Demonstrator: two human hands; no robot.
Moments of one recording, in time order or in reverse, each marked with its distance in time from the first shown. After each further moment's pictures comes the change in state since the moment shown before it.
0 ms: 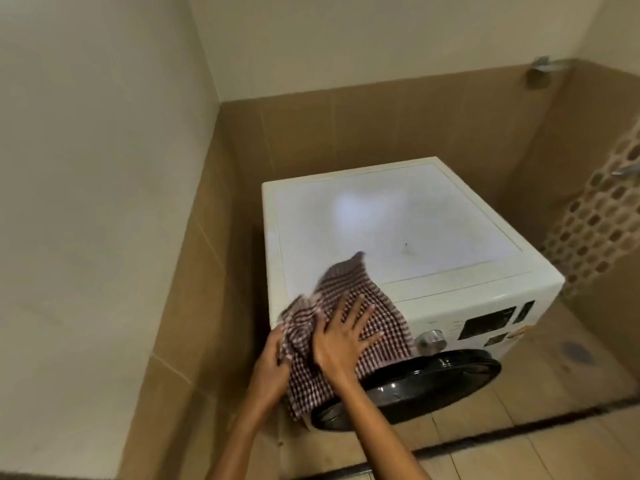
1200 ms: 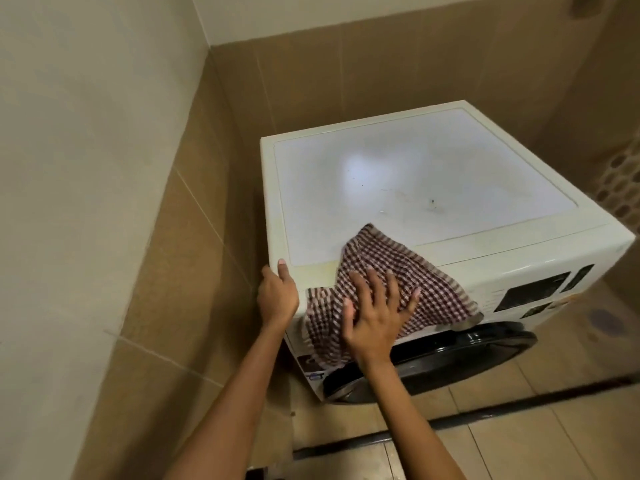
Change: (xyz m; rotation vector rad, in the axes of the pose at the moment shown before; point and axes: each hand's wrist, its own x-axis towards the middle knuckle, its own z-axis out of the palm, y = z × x) left_hand 0.097 0.005 0.017 0.239 0.330 -0.267; right_hand 0.022 0.055 0.038 -0.115 0.479 -0.404
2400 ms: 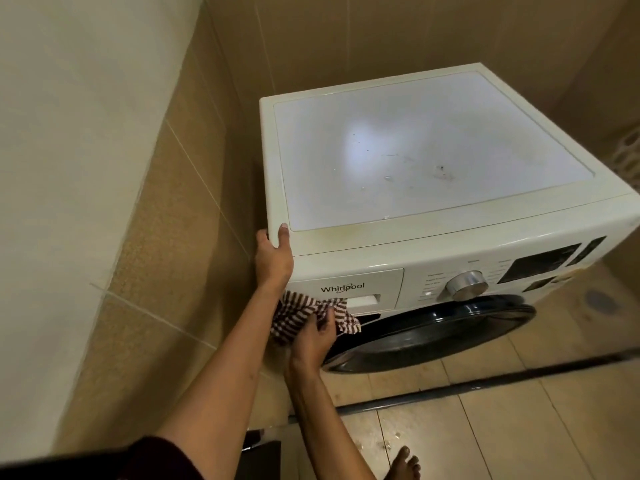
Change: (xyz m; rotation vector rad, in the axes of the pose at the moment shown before) left_hand 0.008 -0.013 0.006 -0.284 0.023 0.031; right_hand -0.072 -0.098 0.018 1.388 -0.091 1.475
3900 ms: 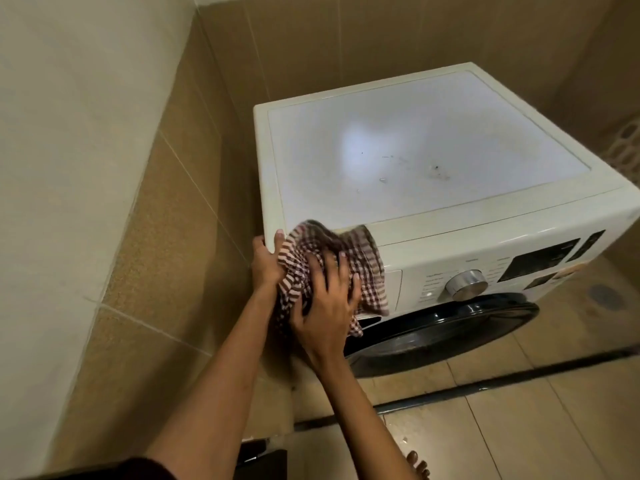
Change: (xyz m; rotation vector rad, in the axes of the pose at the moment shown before) left_hand 0.019 -0.009 -0.001 0.016 -0.023 0.010; right_hand 0.019 -0.044 -0.001 -1.158 -0.093 -1.366
